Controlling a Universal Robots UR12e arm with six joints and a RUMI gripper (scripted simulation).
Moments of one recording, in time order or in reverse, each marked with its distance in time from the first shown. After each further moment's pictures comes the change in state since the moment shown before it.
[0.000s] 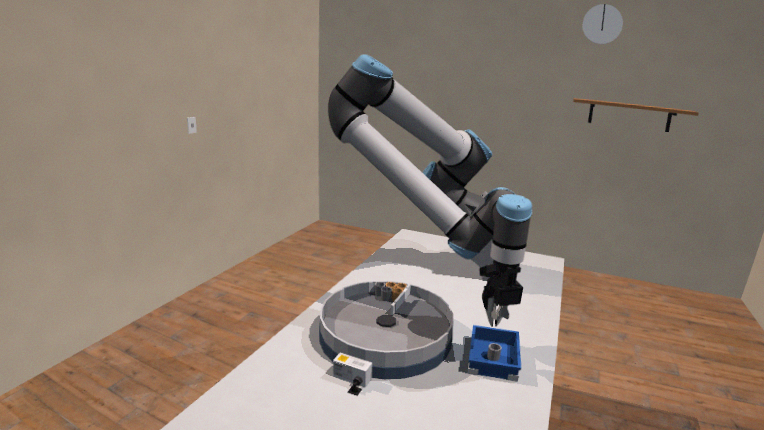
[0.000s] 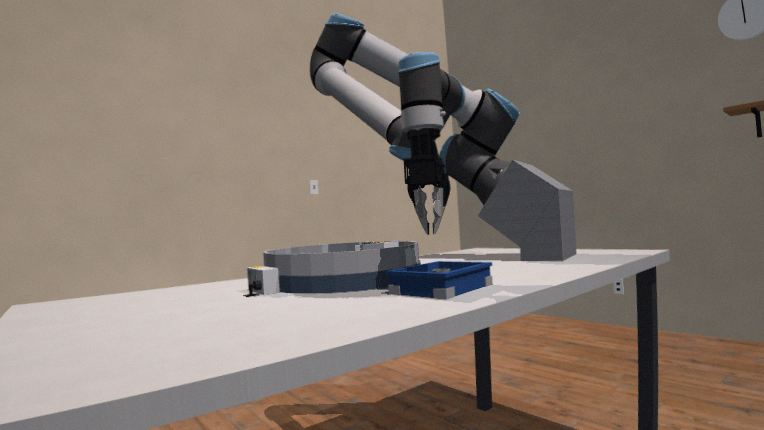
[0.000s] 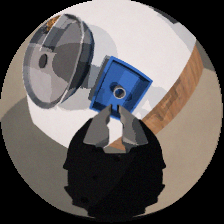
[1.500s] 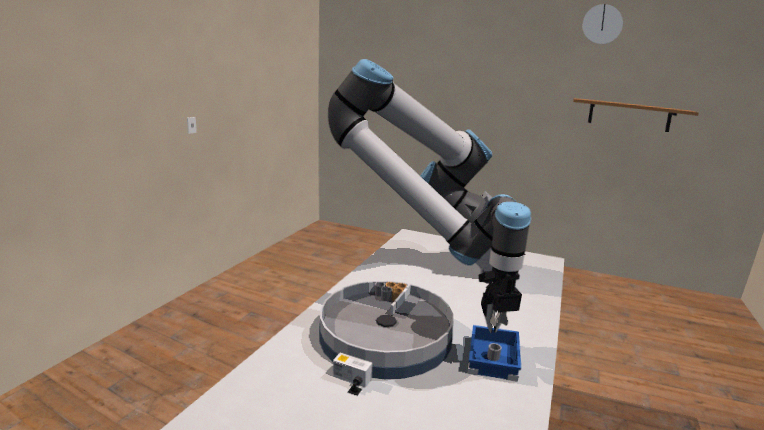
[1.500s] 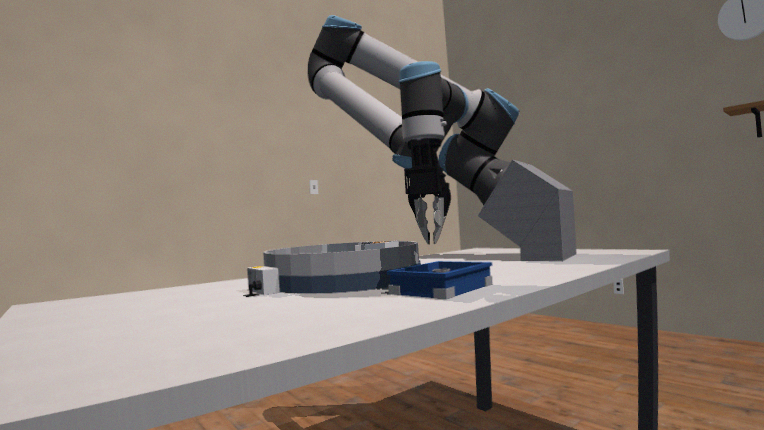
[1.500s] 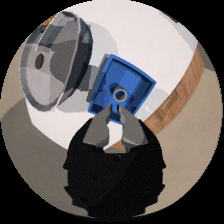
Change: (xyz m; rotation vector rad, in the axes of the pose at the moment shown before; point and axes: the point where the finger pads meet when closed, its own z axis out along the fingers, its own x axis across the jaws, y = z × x) arm 0.000 0.000 0.021 -0.002 -0.001 0.000
